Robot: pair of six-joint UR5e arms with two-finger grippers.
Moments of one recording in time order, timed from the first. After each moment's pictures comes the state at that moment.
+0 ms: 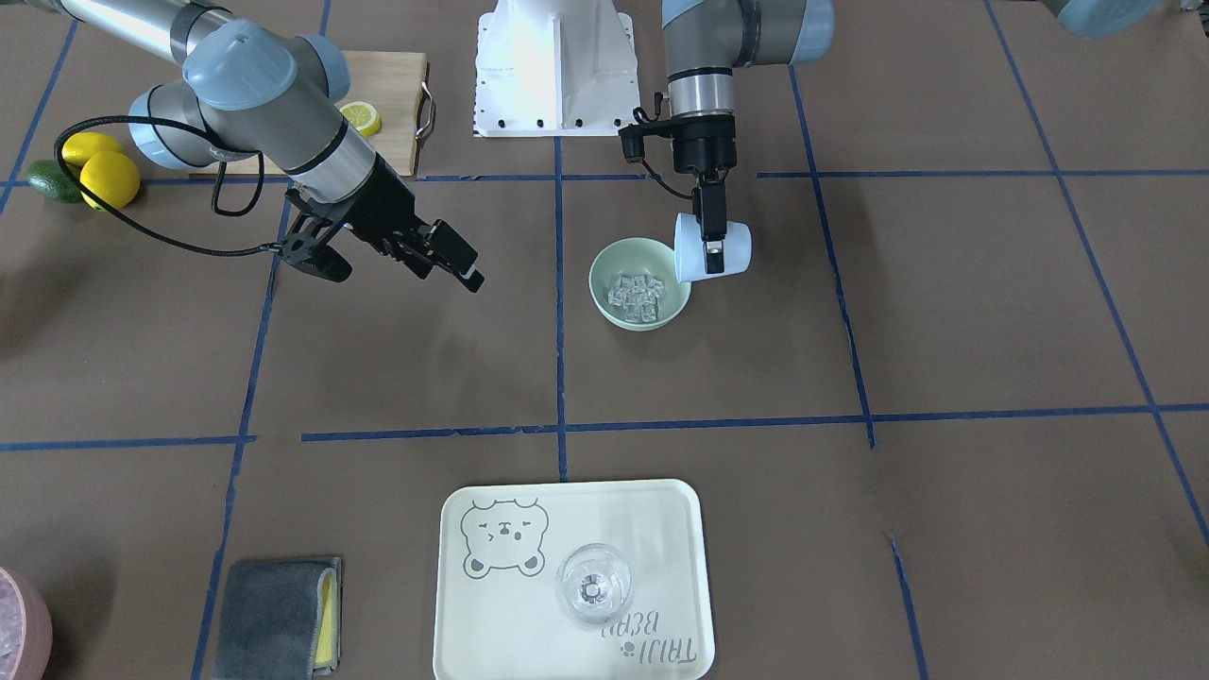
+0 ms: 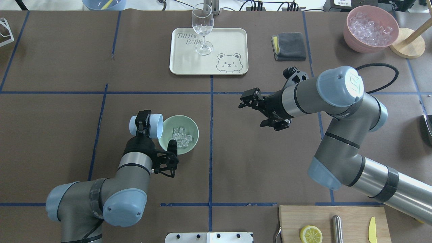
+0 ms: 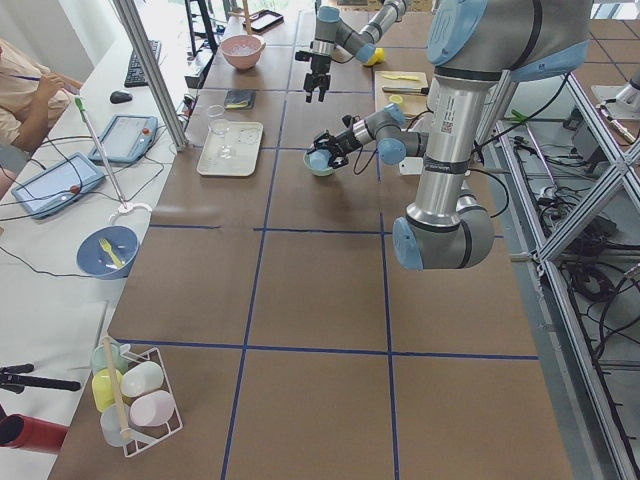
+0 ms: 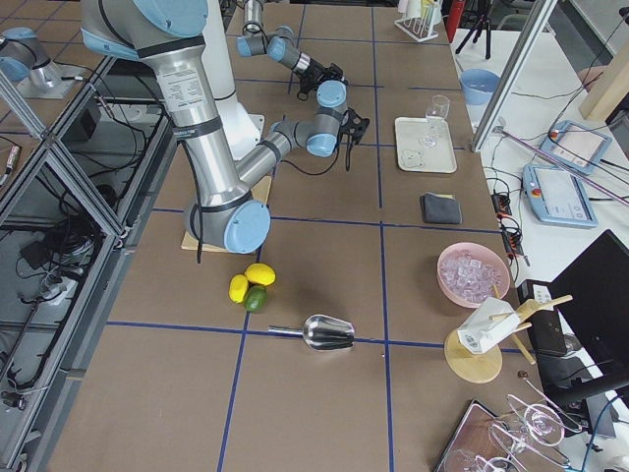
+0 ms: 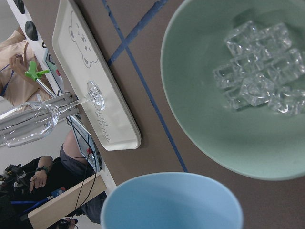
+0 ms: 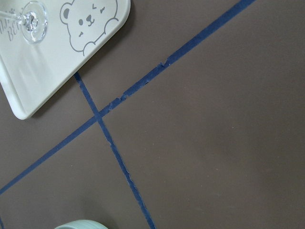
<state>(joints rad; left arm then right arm) -0.20 -1.91 -1.90 -1.73 -0.73 0.10 0.63 -1.17 1.76 -0.96 1.98 1.87</state>
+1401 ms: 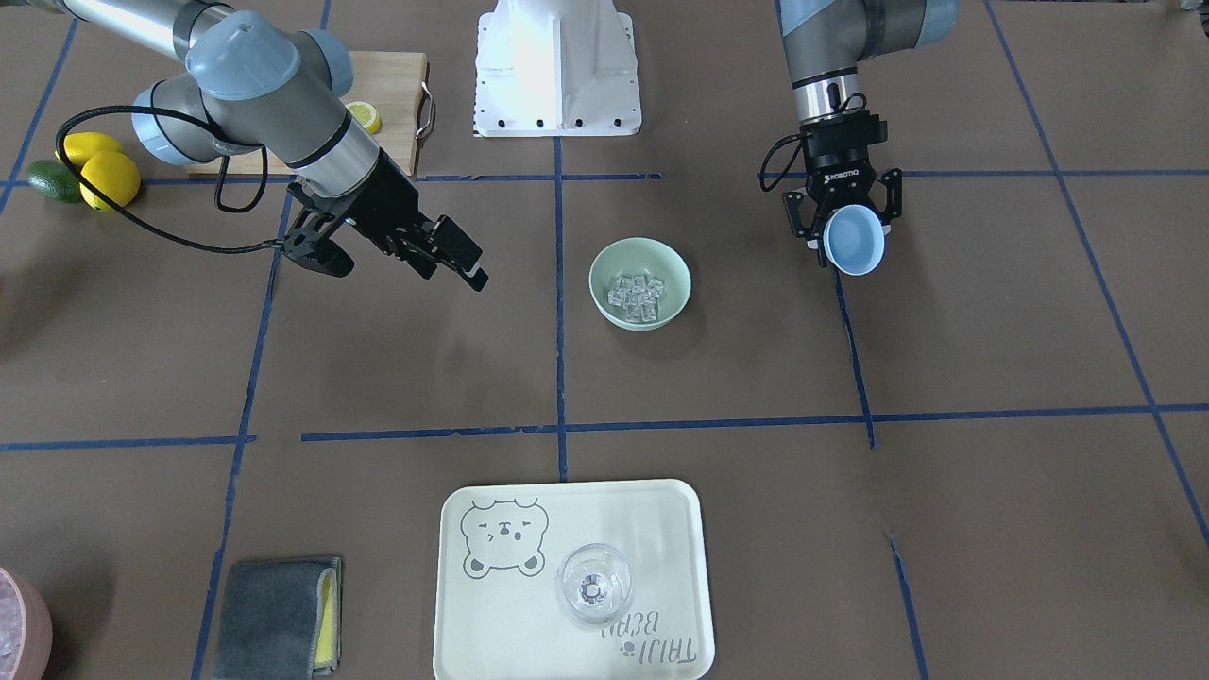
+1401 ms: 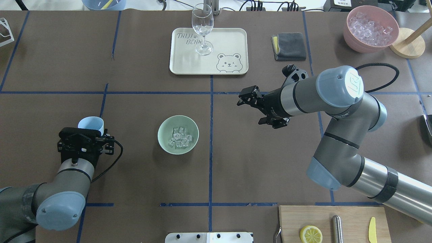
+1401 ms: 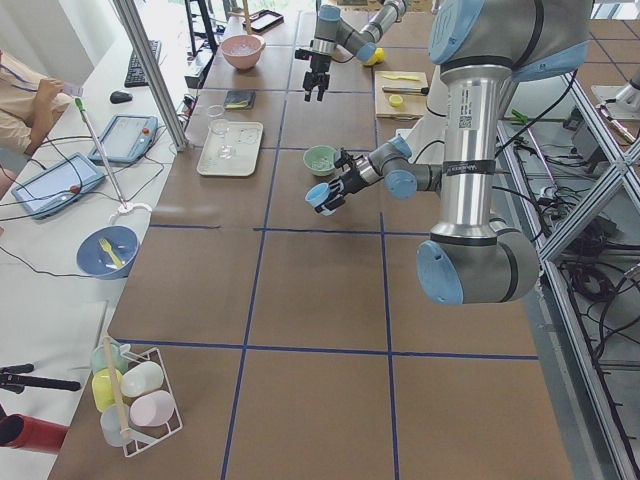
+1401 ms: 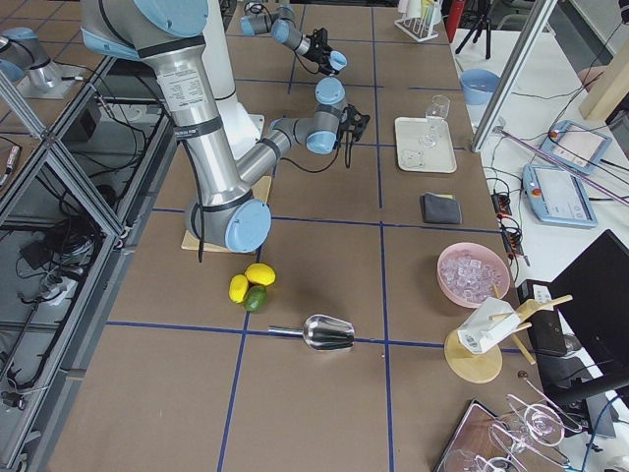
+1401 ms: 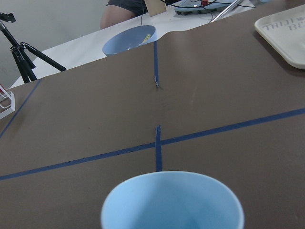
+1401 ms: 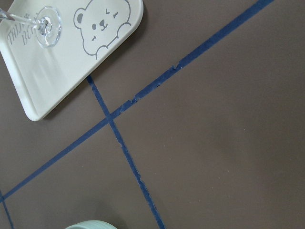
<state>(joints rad) -0.22 -1.53 -2.05 -1.81 -0.77 -1.34 0.62 -1.16 1.77 -0.96 1.95 1.87</state>
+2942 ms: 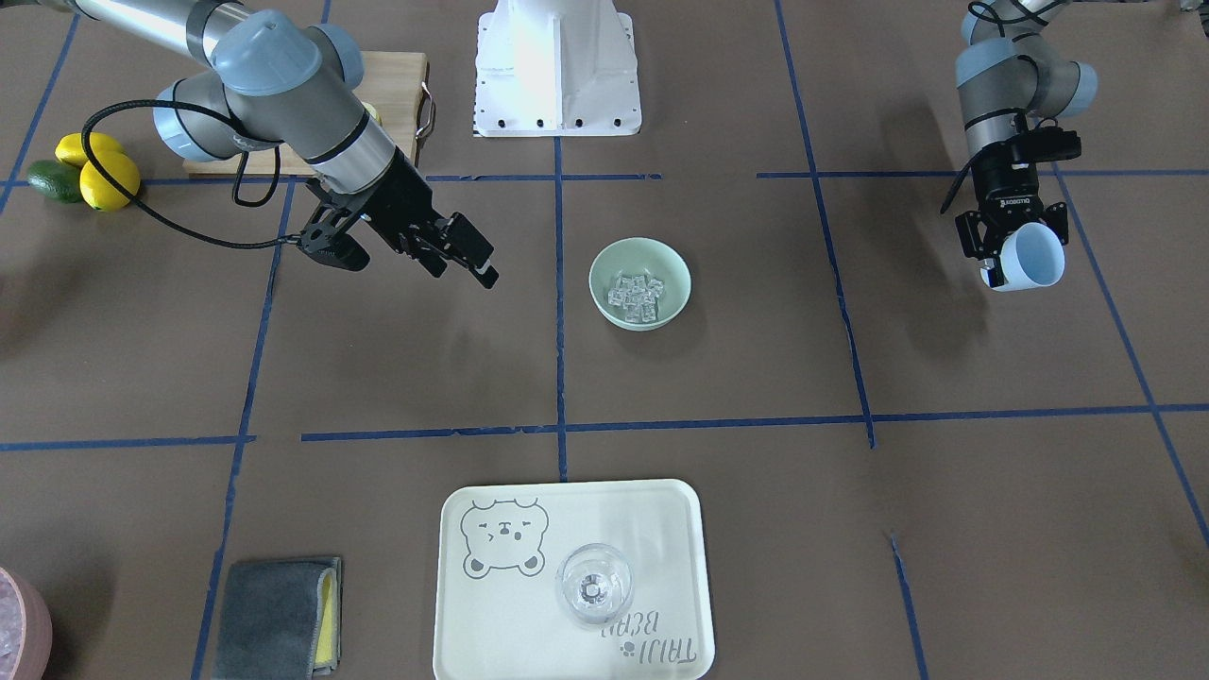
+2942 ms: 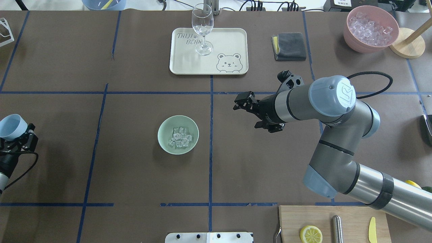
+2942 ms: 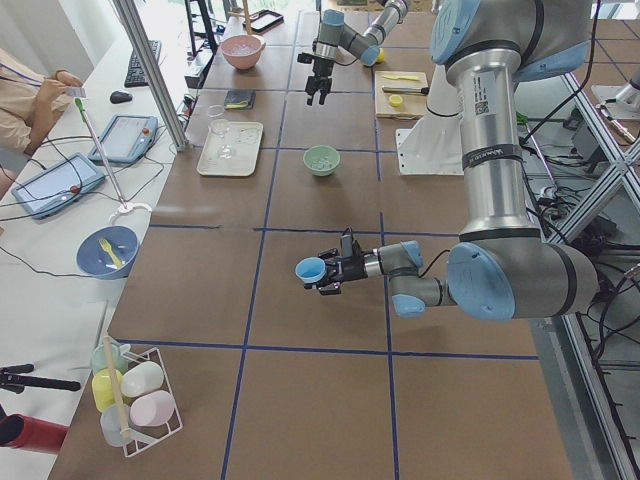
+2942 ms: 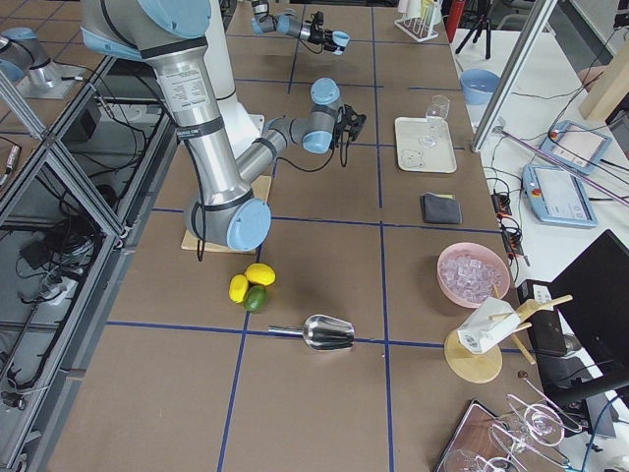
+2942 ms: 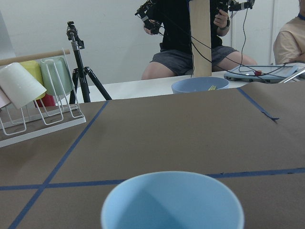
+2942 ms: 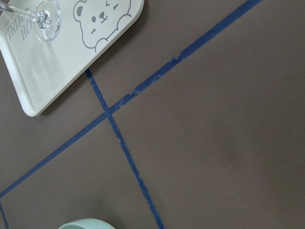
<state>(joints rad) -0.22 -1.31 -1.48 -2.90 -0.47 -1.32 0.58 -1.16 1.77 -0.96 1.90 1.87</state>
